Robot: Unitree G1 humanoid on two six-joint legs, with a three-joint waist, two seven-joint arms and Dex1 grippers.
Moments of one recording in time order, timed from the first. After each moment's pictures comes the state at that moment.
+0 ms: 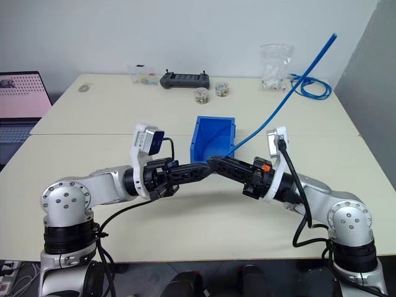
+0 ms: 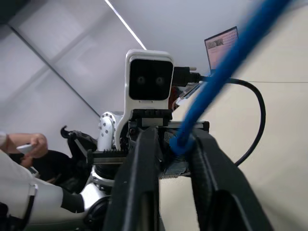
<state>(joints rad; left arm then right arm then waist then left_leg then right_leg) -0.52 0.45 0.19 -0.27 -1.34 1.28 -0.63 -0.39 -0.50 -0.07 -0.47 1.57 0.94 0.25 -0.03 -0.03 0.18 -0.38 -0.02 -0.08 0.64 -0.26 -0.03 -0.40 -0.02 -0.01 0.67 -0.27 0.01</state>
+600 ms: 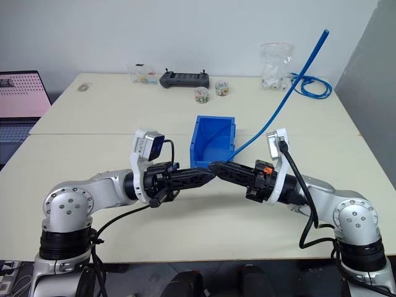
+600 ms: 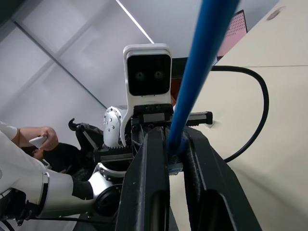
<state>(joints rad) -0.47 0.50 0.12 -0.30 -1.29 1.15 -0.70 -0.39 -0.57 -0.05 -0.47 1.61 0.94 0.26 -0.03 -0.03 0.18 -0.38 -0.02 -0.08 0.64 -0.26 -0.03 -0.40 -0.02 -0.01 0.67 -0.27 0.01</state>
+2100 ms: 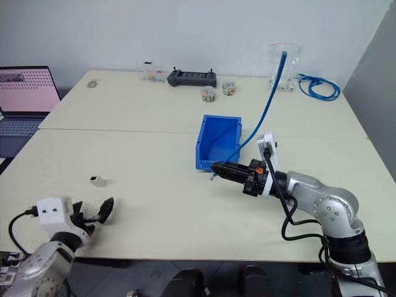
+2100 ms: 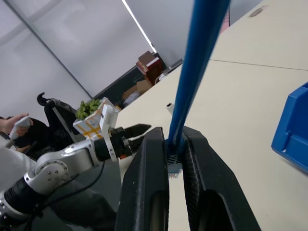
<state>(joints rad) 0.20 0.46 0.44 -0.25 -0.49 0.46 -0.21 -0.42 -0.50 0.02 -0.36 1.16 0.91 0.52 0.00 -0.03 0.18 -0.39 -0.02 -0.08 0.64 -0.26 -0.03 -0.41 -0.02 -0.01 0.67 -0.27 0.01</state>
